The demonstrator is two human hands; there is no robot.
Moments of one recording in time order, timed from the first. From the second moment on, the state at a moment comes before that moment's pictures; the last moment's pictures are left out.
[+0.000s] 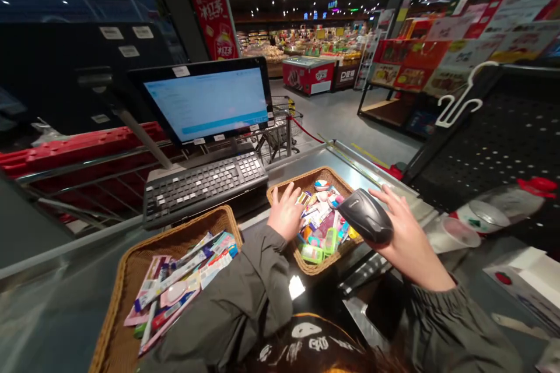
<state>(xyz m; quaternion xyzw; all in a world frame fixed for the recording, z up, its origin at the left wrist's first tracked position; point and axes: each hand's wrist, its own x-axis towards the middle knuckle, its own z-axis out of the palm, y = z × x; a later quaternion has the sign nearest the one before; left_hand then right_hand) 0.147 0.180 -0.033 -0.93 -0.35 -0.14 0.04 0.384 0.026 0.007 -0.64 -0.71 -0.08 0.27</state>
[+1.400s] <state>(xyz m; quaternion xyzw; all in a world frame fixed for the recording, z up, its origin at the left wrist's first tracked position) 0.240 0.229 -0.038 -0.94 -0.33 -0.05 0.06 0.437 0.034 -0.009 -0.67 -0.68 -0.04 0.28</state>
